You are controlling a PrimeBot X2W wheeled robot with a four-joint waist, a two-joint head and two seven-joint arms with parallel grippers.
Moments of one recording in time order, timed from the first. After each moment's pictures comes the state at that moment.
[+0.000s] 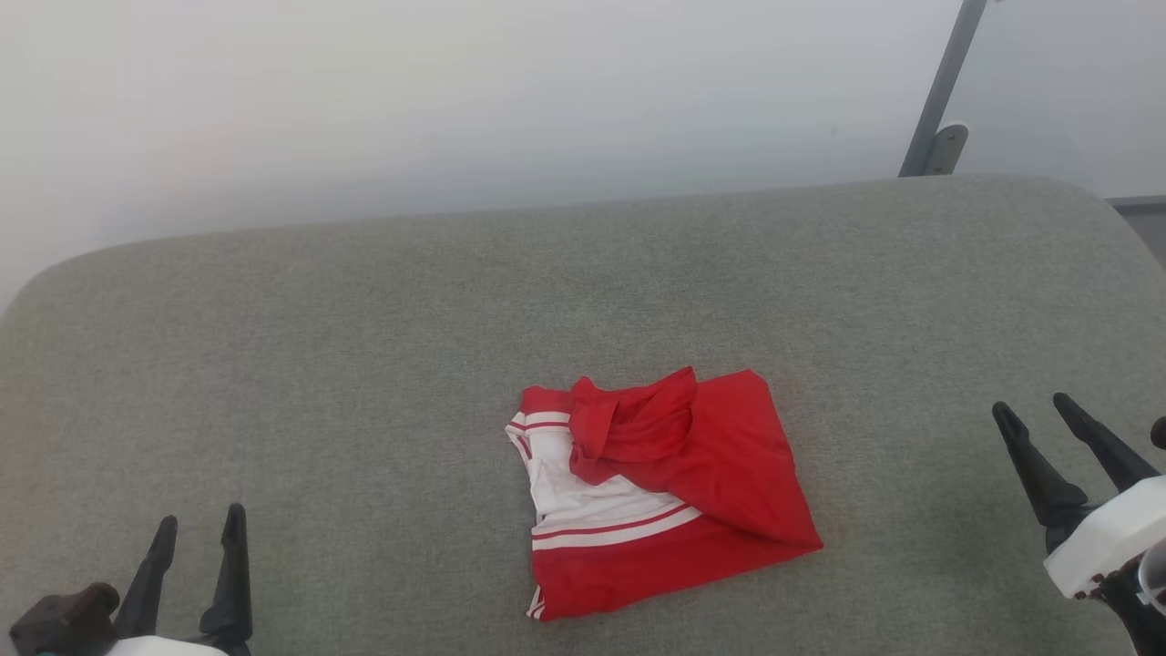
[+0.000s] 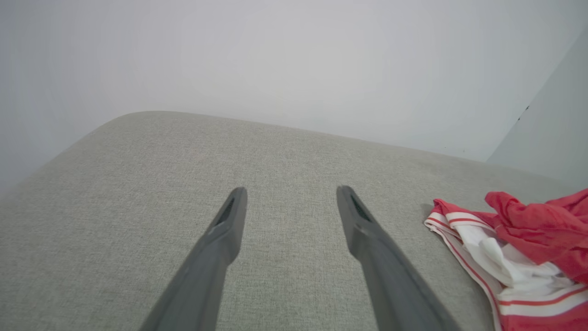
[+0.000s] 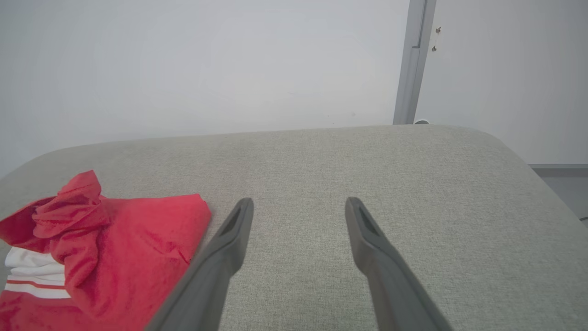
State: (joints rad) left arm 0.08 0.28 0.08 0.24 -0.50 -0.09 -0.26; right arm -0.26 -0.66 0.47 0.42 0.90 0.13 -0.26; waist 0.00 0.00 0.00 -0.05
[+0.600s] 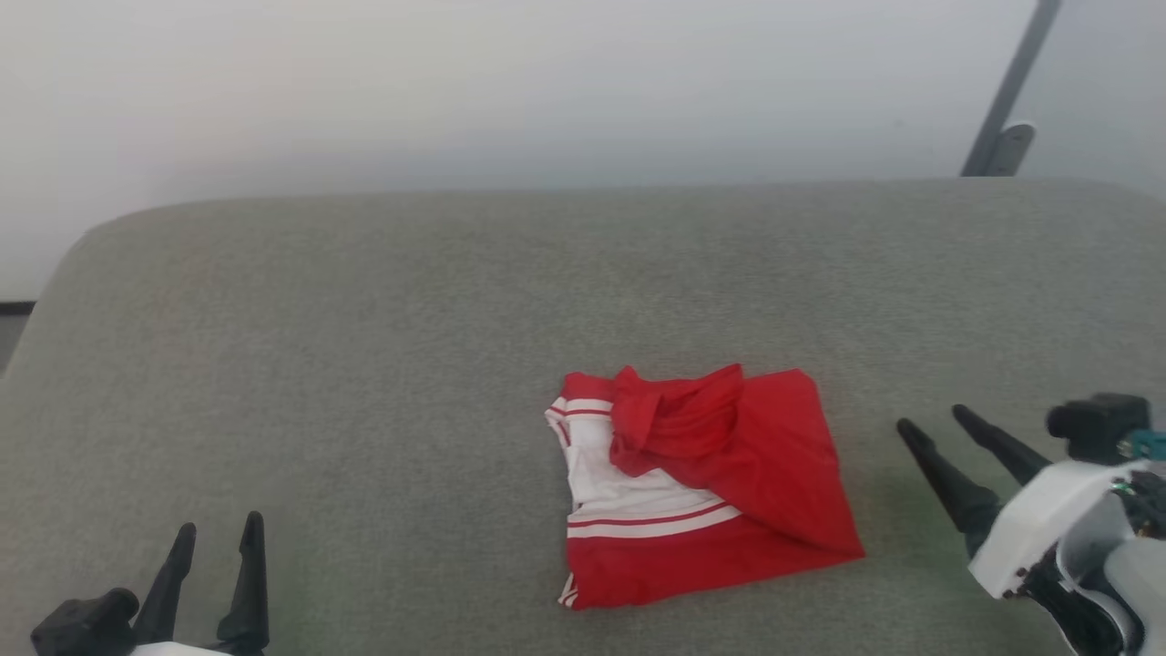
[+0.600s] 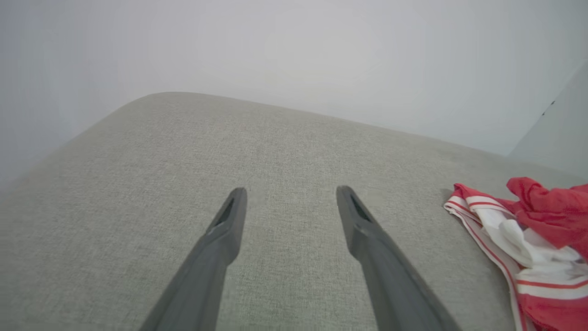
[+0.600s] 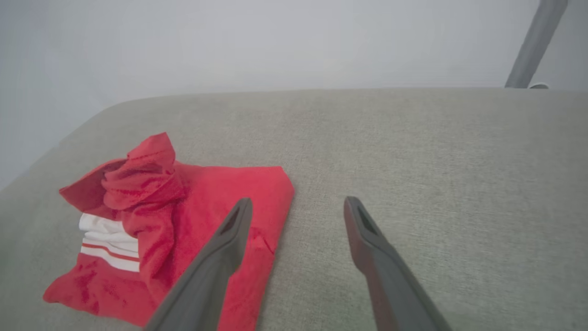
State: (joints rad) left arm 0.09 0.27 0.06 0.24 -0.49 -0.09 -0.26; right arm -0.33 -0.64 0.63 0.40 0.98 0.13 -0.15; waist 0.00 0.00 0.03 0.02
